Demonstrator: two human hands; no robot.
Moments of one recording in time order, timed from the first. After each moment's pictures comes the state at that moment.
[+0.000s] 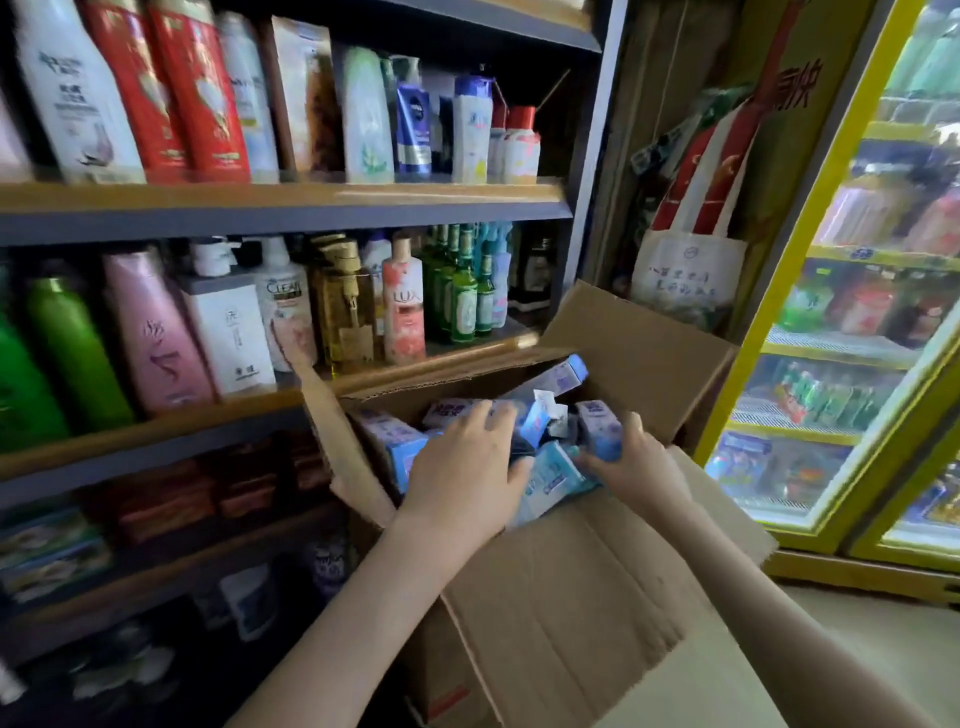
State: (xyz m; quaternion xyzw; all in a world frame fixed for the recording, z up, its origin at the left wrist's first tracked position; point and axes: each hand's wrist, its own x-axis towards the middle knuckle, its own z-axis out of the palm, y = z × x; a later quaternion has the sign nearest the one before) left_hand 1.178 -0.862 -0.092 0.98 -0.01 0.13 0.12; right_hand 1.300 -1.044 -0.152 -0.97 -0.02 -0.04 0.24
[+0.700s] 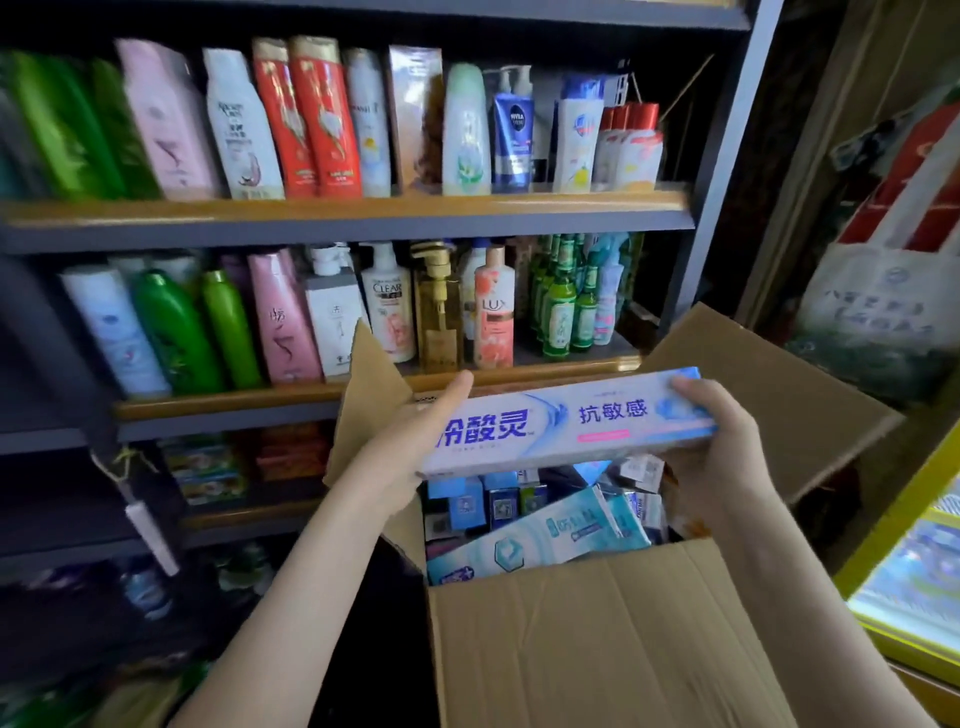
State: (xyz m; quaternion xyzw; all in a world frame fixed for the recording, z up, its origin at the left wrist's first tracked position) left_hand 1.204 -0.825 -0.077 0.66 0.31 0.10 0.68; right_hand 1.325 -1.040 -0.076 -0.54 -0.13 0.16 0.82
